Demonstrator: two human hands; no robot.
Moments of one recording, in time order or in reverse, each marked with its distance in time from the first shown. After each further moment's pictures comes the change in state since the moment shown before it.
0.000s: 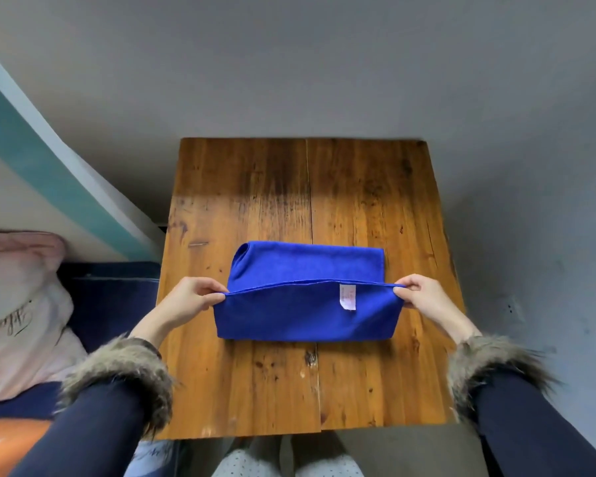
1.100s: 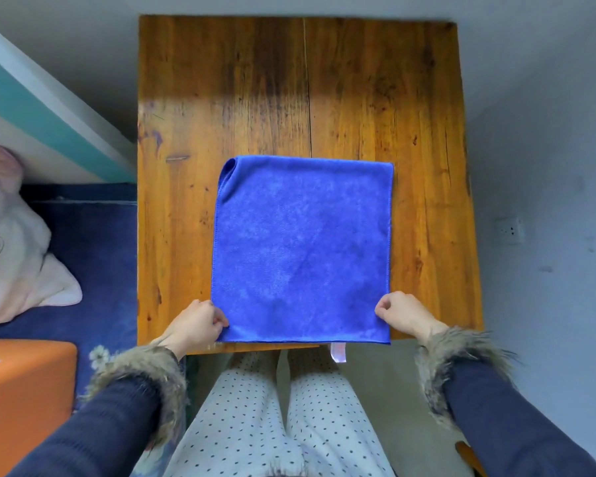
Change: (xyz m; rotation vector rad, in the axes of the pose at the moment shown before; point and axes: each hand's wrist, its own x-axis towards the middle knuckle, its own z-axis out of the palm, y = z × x) left_hand -0.057 -0.102 0.101 0.660 -0.311 -0.140; right_hand -0.061 0.119 0.065 -0.764 -0.333 0.242
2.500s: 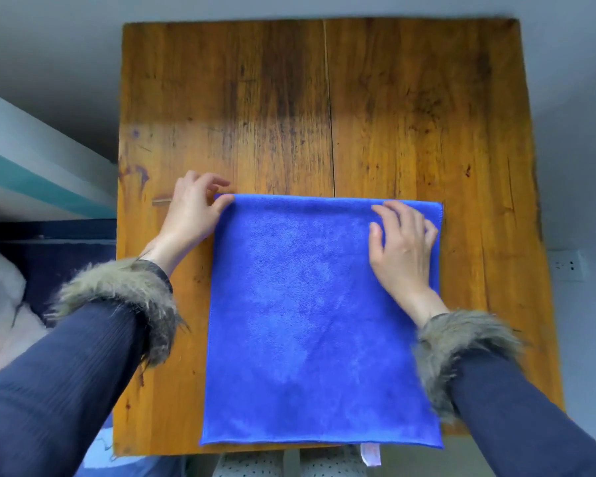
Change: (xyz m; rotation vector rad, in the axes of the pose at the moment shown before) left_hand 0.166 0.023 -0.181 -0.273 0.753 0.144; right_hand 0.128 -0.122 -0.072 0.016 1.109 -0.483
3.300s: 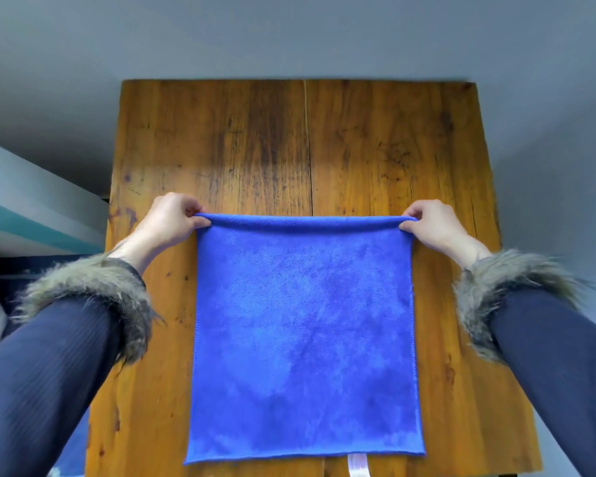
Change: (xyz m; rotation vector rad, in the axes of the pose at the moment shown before) left_hand 0.038 0.024 -0.036 0.048 -0.152 -0.103; right_hand 0.122 0.069 -0.051 0.119 -0.573 0.342
